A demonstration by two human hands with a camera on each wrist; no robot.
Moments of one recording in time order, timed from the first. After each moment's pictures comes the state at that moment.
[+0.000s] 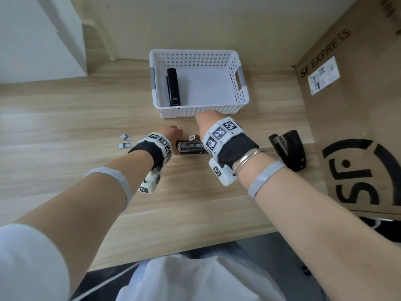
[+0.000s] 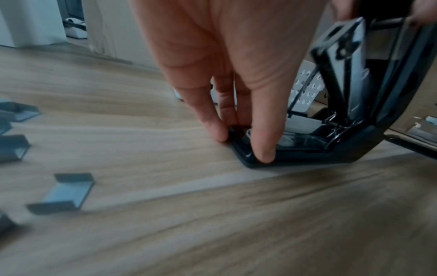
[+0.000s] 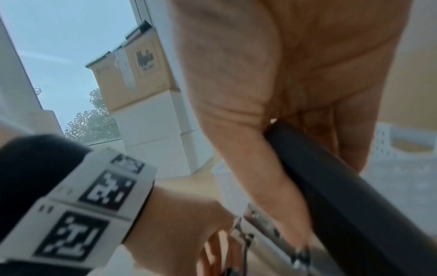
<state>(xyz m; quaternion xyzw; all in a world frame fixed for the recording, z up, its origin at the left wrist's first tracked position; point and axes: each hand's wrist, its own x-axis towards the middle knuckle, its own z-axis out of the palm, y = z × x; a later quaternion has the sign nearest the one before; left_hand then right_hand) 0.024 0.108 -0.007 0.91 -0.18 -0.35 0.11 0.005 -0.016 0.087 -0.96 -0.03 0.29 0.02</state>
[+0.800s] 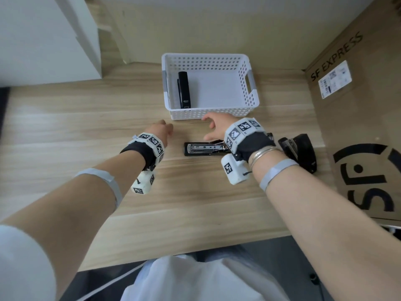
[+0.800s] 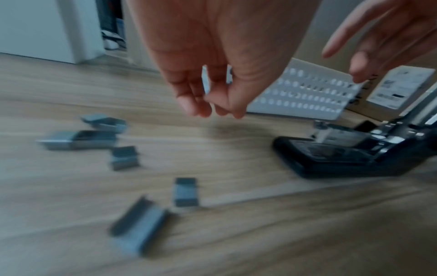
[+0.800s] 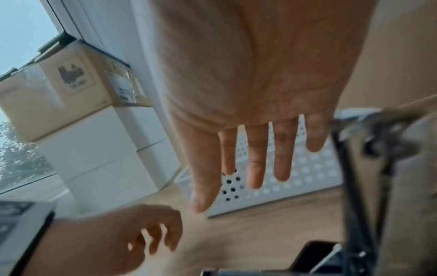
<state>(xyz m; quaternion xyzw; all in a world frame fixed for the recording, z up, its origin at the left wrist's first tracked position) 0.029 0.167 -0.005 0.95 -0.13 -0.27 0.12 0.009 -0.027 0.086 -0.93 -0.01 0.33 0.17</state>
